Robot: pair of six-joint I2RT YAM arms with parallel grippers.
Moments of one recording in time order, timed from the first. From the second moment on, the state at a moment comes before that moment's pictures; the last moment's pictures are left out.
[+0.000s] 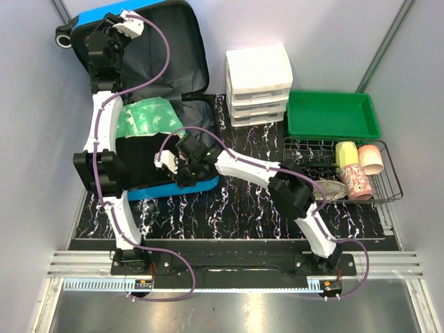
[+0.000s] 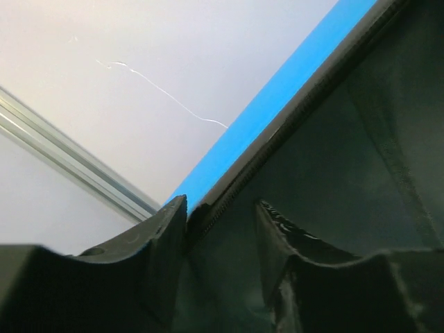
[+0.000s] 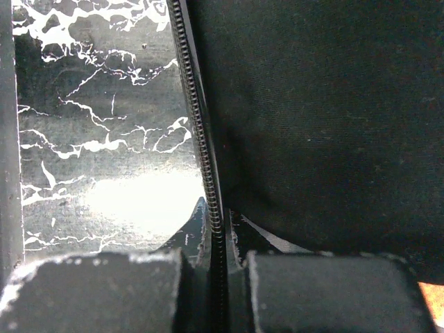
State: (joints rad) left arm 0.07 2.03 2.17 0.16 0.10 0.80; right arm 0.97 2.22 1.87 -0.49 -0.44 -0.45
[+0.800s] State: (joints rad) left arm 0.15 1.29 1.53 -0.30 0.21 0.40; right arm 0.95 2.21 1.87 -0.36 -0.40 -0.37
